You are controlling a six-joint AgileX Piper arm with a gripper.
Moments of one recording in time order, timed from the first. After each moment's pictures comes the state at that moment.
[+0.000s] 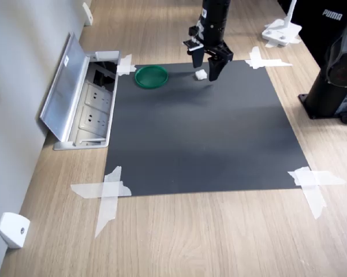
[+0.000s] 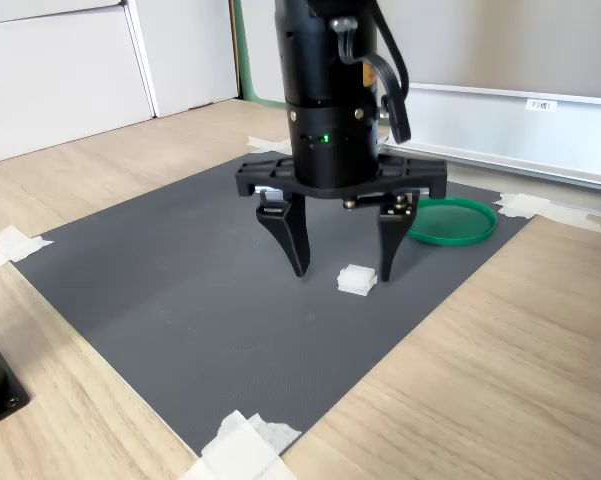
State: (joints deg) arm -27.0 94.9 -53.1 0.0 40.9 -55.7
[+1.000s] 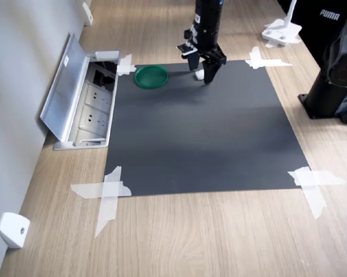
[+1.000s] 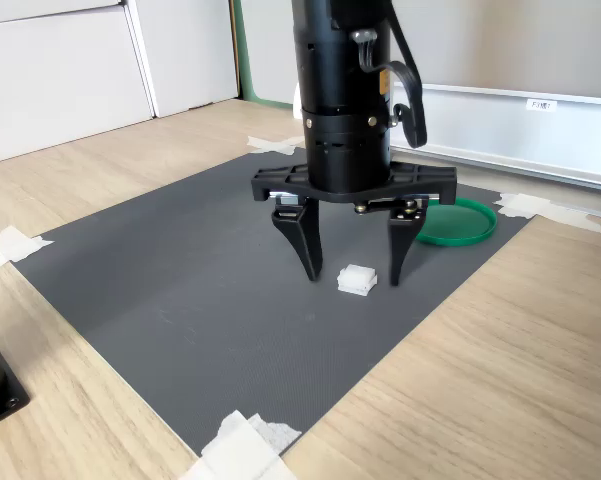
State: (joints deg) arm -24.8 97.6 -55.4 -1.1 40.9 -52.0
